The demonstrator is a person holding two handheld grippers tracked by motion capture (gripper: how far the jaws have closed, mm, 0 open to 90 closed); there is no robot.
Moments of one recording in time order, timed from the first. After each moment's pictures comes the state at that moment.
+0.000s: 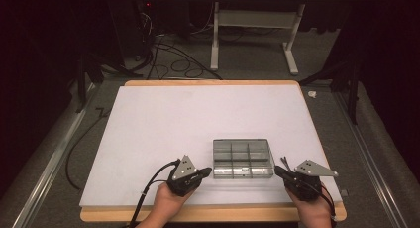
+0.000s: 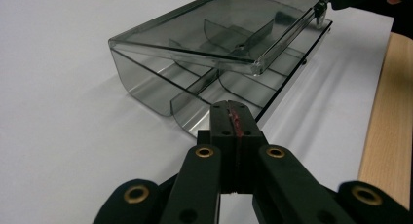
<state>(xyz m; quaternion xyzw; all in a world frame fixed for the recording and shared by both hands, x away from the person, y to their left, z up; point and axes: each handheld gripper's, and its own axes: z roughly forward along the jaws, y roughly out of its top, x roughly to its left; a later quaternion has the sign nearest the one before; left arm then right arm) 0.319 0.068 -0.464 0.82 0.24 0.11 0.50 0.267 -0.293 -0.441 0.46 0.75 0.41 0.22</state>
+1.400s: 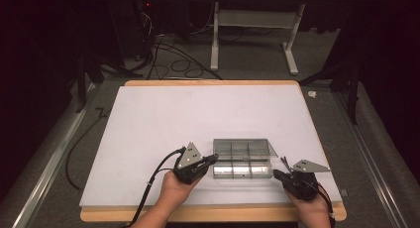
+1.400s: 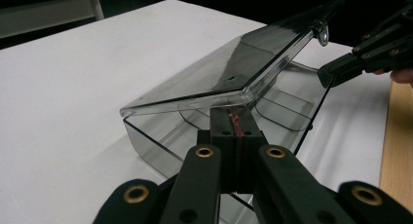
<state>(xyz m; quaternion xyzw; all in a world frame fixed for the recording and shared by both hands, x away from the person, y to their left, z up) 0.339 0.050 -0.436 0.80 0.24 0.13 0.53 0.277 -0.297 -0.461 0.49 0.77 0.38 0.17</state>
